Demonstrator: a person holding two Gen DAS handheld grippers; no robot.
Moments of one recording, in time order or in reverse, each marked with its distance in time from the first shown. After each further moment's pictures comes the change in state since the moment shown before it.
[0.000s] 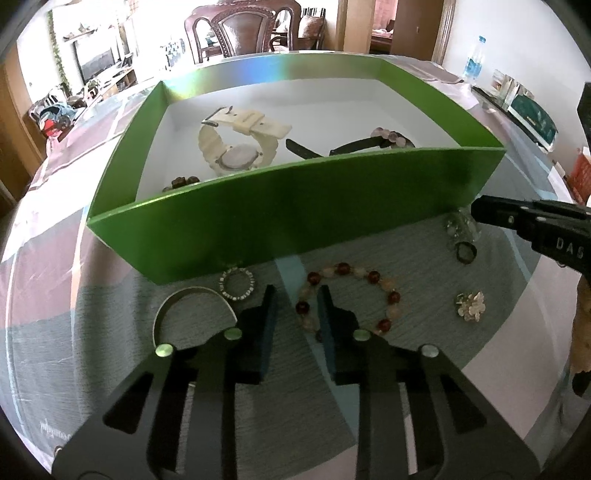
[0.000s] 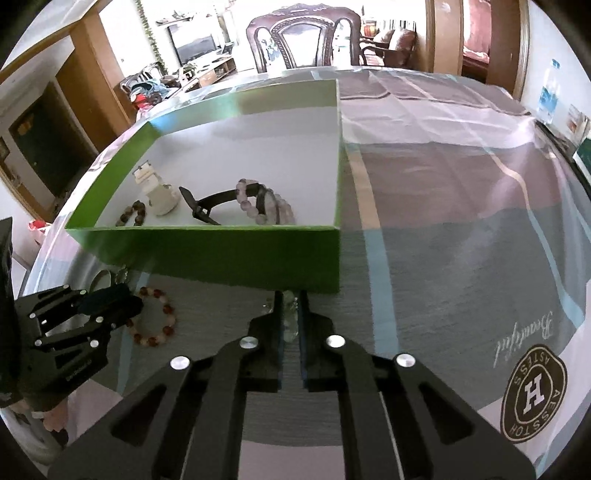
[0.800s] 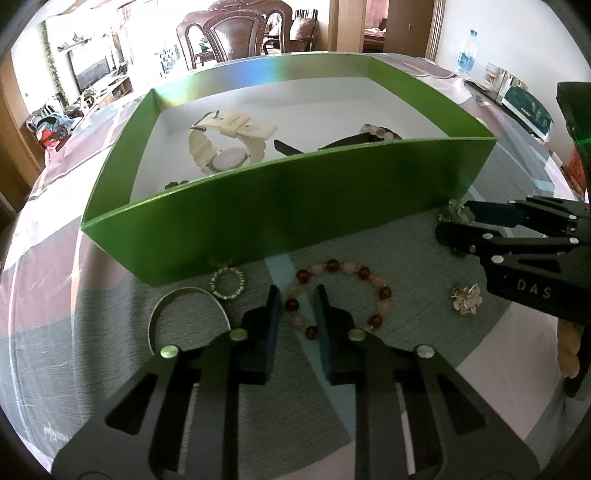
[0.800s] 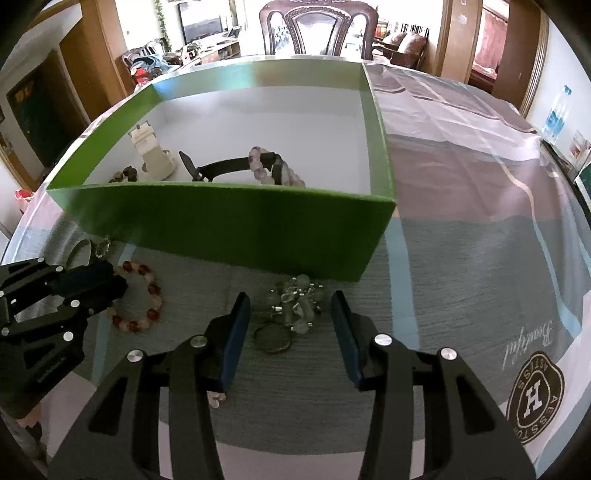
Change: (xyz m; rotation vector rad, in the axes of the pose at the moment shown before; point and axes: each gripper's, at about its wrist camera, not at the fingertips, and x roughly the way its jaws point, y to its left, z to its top) left arm -0.001 -0.008 -0.003 0.029 -0.009 0.001; right arm 0.020 0.023 -0.013 -0.111 0.034 -0.074
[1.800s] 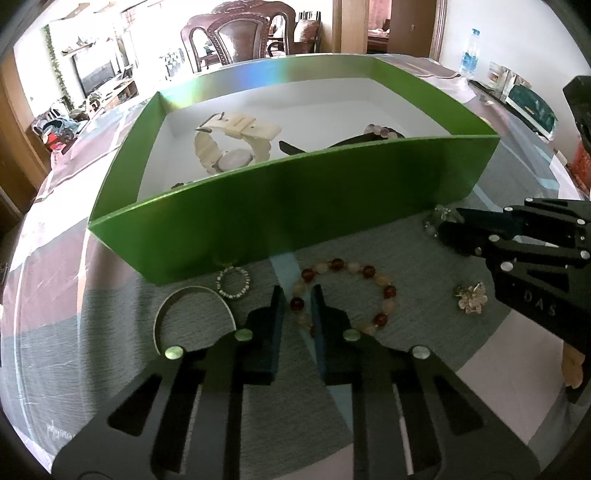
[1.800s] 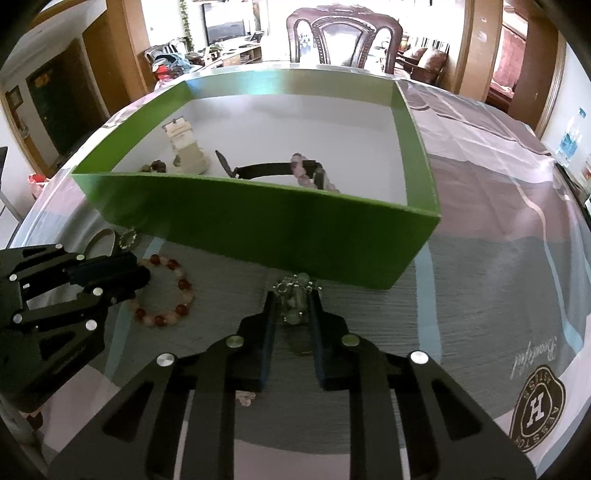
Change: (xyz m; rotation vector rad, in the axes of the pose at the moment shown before) left arm -0.001 -0.001 -0.002 0.003 -0.010 0.031; right arm -0.007 0.019 -0.003 -0.075 -0.033 0.044
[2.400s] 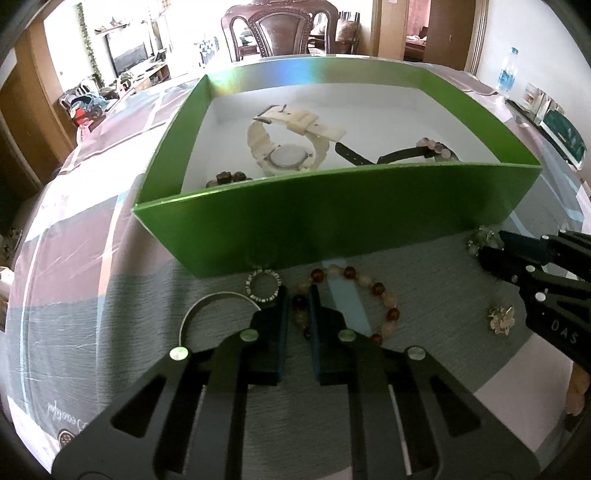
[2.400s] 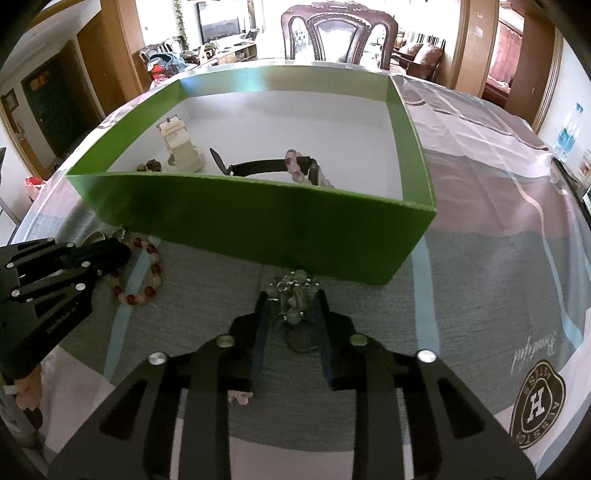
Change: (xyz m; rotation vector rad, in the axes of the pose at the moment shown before) left arm 0.003 0.022 0.004 -0.108 0.012 0.082; right arm 0.000 -0.001 -0.001 0.020 0.008 -0.017
